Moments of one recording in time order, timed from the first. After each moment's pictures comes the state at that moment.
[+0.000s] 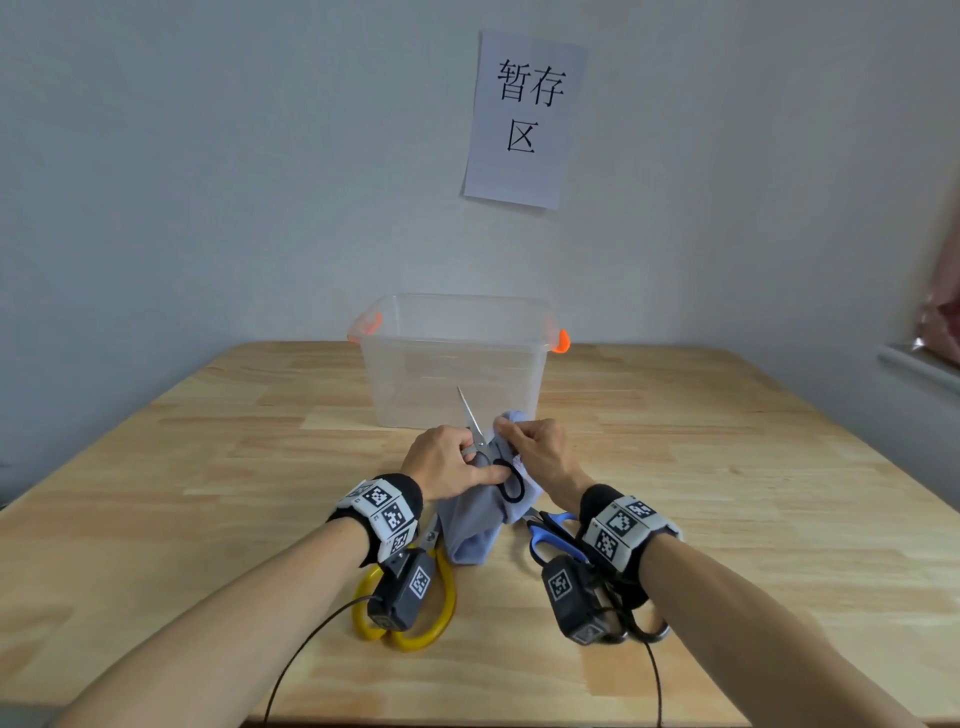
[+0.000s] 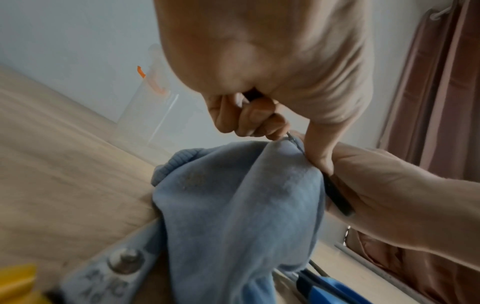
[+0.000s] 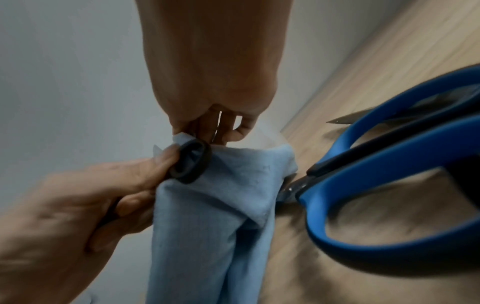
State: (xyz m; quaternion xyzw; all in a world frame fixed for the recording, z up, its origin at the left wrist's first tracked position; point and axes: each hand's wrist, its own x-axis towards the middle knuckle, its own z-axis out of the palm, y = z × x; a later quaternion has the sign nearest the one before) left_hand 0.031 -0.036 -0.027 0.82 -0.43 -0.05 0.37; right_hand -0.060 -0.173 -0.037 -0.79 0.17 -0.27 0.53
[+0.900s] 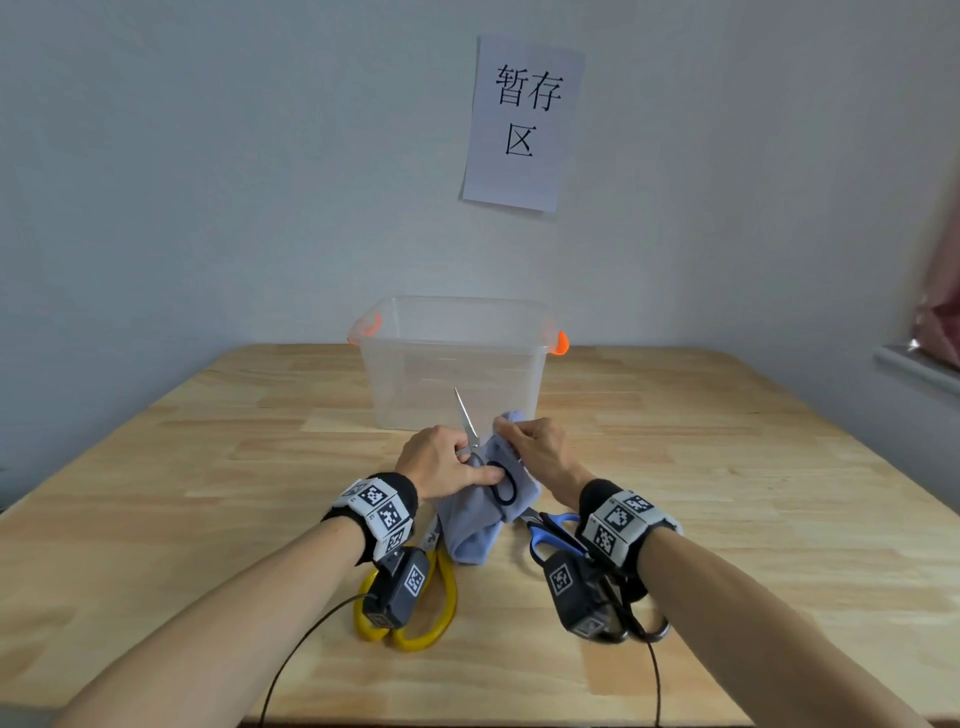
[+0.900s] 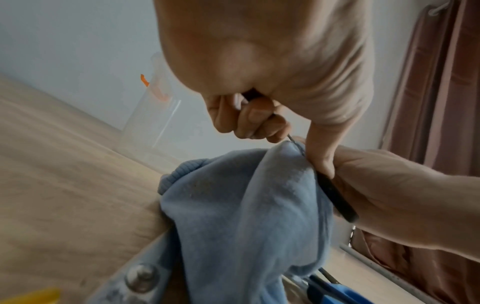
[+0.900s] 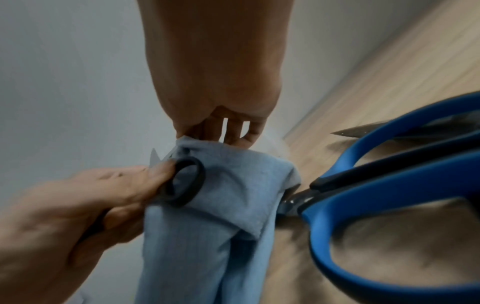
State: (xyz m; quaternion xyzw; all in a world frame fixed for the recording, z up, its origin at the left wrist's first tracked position) left_hand 0.035 -0.031 -0.022 0.84 -0.43 -0.05 0.34; right_hand -0.058 -0.175 -0.033 -0.82 0.18 -0.24 0.49
